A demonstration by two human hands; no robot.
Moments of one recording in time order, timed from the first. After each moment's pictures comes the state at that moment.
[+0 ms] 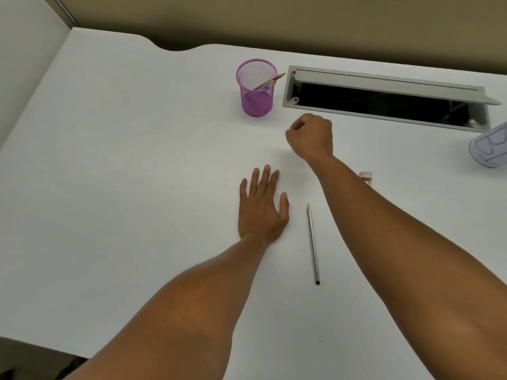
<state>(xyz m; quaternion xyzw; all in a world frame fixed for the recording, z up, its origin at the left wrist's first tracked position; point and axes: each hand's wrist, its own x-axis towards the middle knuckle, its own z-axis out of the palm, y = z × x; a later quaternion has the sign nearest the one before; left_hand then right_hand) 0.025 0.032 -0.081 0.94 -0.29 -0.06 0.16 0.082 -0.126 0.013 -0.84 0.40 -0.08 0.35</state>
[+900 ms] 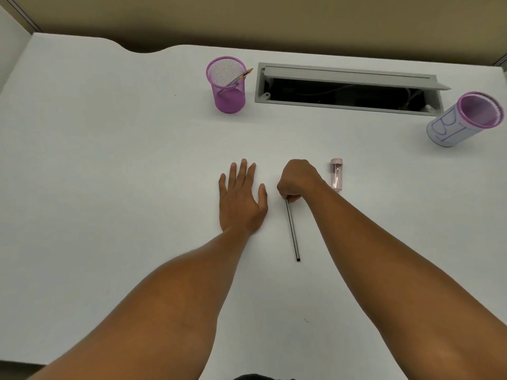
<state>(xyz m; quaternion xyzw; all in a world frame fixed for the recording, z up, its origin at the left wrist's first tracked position) 0.024 0.033 -0.083 0.94 -0.28 -0.05 0.17 0.004 -0.108 0.007 -0.86 0.36 0.29 0.21</state>
